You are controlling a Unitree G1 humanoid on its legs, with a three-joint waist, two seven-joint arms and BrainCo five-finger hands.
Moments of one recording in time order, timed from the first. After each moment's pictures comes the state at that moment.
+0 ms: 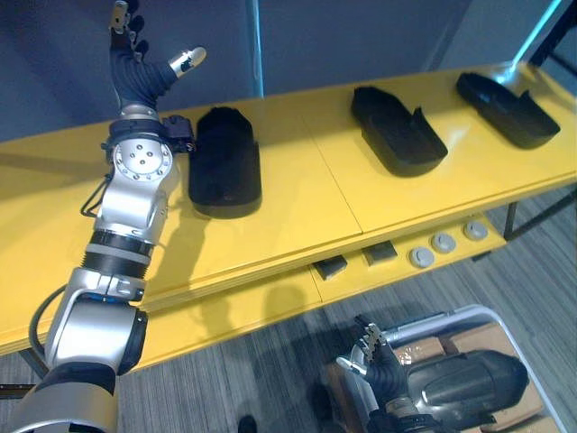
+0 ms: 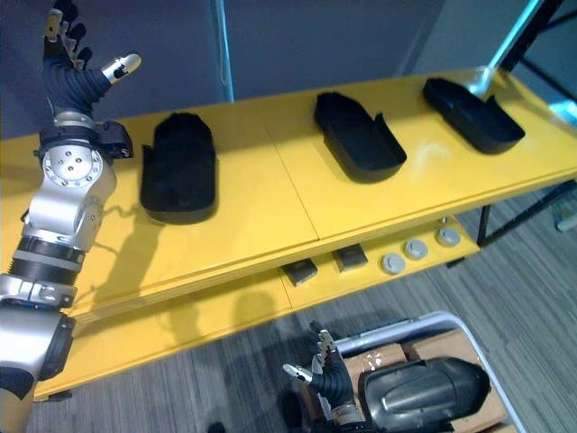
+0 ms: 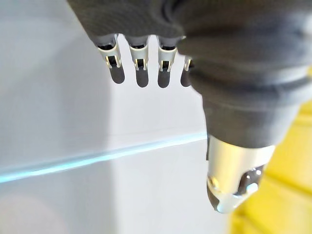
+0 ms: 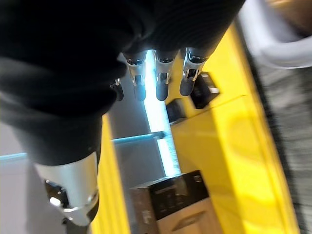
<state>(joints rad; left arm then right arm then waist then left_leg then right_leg) -1.08 0.61 -0.15 0.32 -0.39 -0.10 0.46 0.31 -0.12 0.23 -0.12 0.15 -0.17 -0.06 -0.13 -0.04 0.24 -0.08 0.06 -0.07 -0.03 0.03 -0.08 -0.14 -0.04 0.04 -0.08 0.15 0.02</state>
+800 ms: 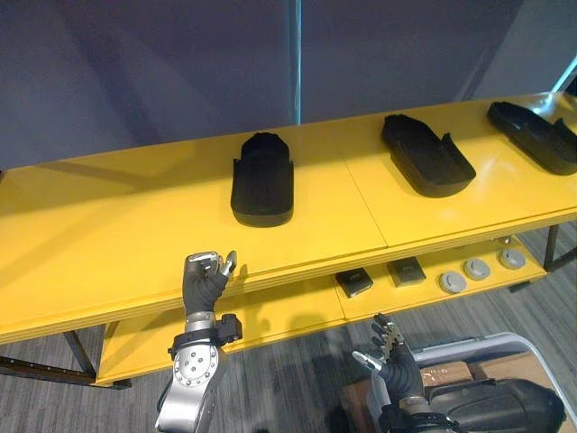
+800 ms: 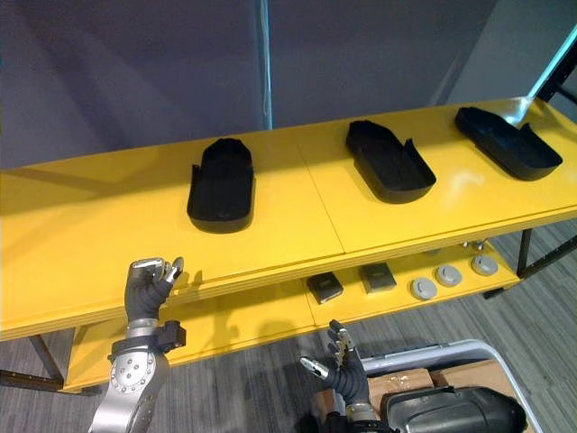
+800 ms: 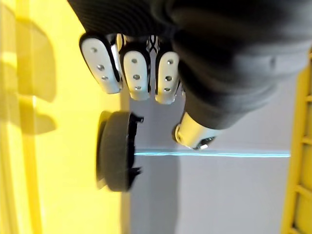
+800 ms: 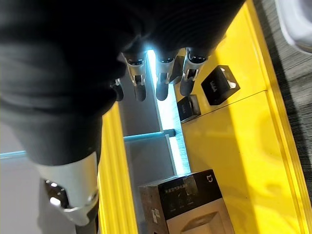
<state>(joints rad) -0.15 0.18 -0.08 -0.12 -0.17 -0.15 0.36 0.31 -0.08 0.16 -0.10 0.13 -0.18 -0.07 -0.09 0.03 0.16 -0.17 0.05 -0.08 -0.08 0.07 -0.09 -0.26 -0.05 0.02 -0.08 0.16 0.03</state>
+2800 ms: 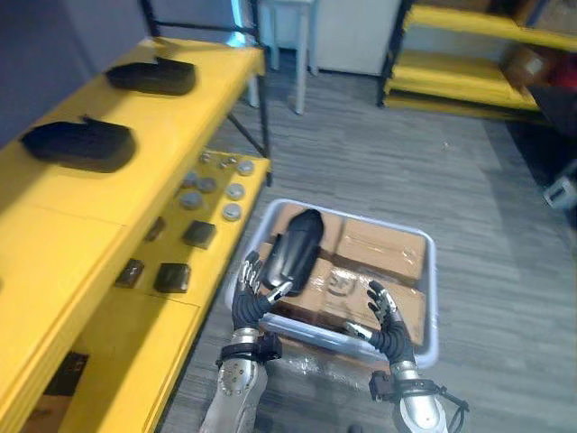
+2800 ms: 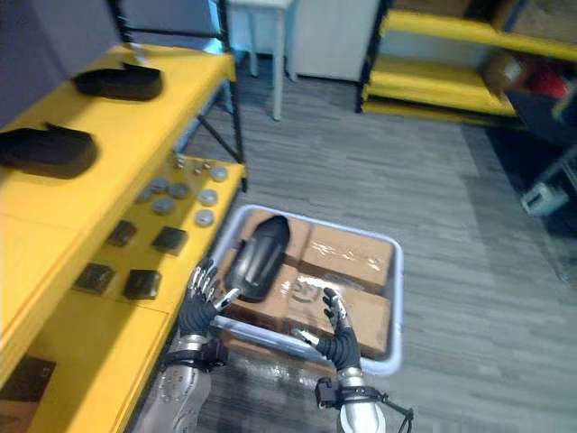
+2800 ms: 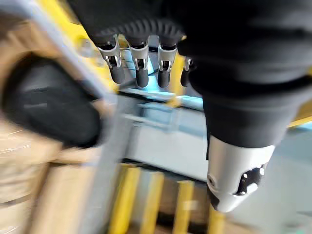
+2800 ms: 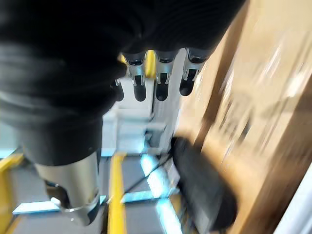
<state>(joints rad) -0.05 -0.02 -0.19 0.12 -0.13 -0.18 0.35 0.13 -0.08 0.11 -0.04 -0.02 -0.19 -0.16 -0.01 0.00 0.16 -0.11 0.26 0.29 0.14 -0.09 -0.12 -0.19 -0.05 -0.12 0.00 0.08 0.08</state>
